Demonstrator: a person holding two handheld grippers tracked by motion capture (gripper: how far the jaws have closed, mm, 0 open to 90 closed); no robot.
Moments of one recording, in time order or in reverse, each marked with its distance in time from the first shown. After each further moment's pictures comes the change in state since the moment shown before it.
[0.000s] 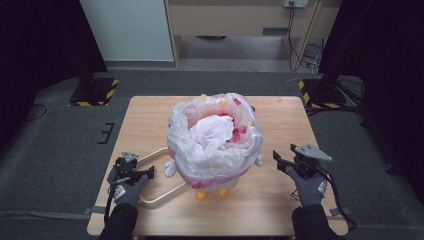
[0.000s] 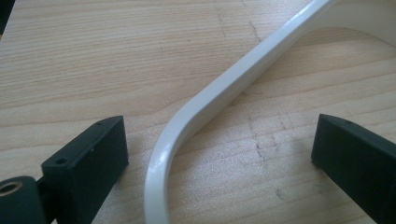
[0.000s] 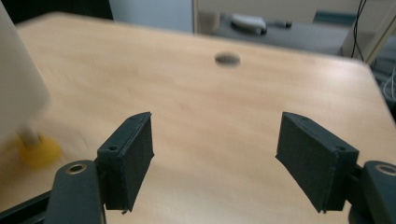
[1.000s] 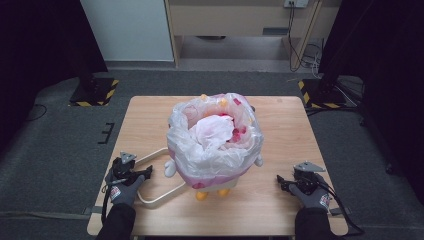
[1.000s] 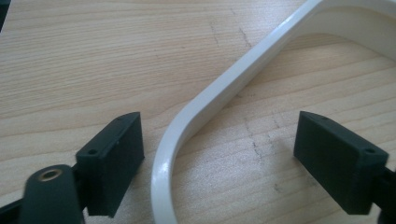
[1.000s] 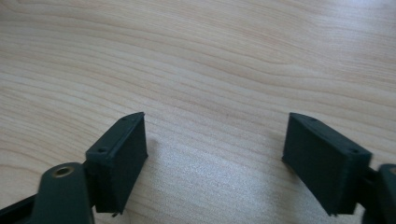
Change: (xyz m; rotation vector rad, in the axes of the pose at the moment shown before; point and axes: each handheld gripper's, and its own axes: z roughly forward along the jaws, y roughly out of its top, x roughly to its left) left arm 0.009 -0.003 -0.005 -0.045 -0.066 0.015; right arm -0.021 -0.072 0.012 0.295 0.003 -0.007
